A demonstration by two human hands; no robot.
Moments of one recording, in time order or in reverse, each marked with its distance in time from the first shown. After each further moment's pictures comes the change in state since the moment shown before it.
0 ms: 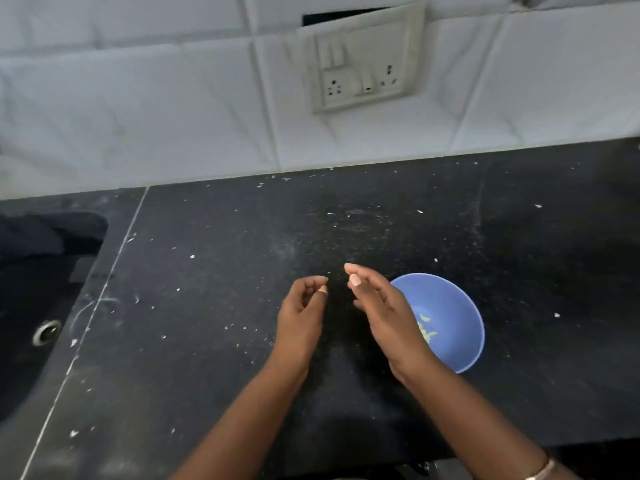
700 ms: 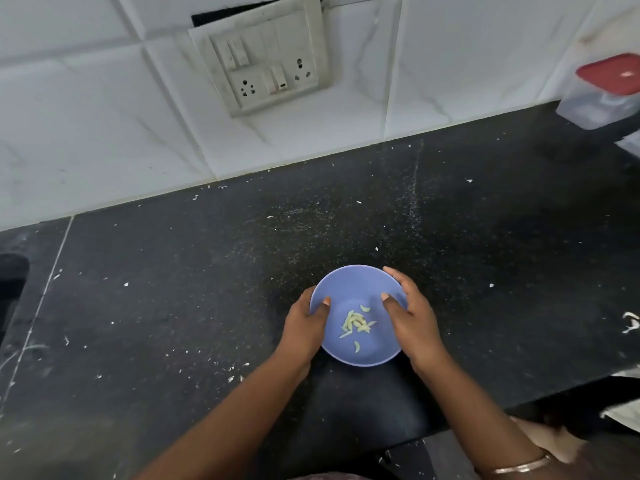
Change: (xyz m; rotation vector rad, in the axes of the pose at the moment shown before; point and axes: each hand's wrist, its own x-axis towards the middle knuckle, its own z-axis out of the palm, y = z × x) left_hand -0.003 -0.005 0.075 0.128 -0.219 -0.115; right_hand 0.007 0.068 -0.121 -0.201 0.339 0.028
